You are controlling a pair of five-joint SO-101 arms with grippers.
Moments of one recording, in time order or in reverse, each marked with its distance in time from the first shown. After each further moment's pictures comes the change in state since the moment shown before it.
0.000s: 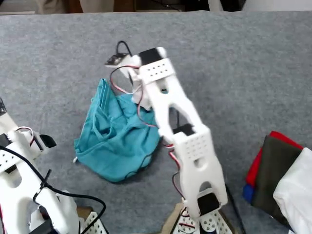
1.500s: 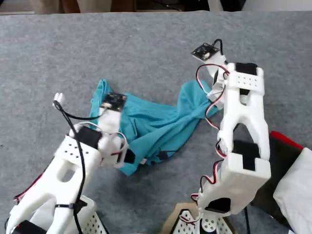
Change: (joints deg) left arm 61.9 0.0 2.1 1.8 9.9; right arm 32.8 -28.0 42.8 -34.1 15.7
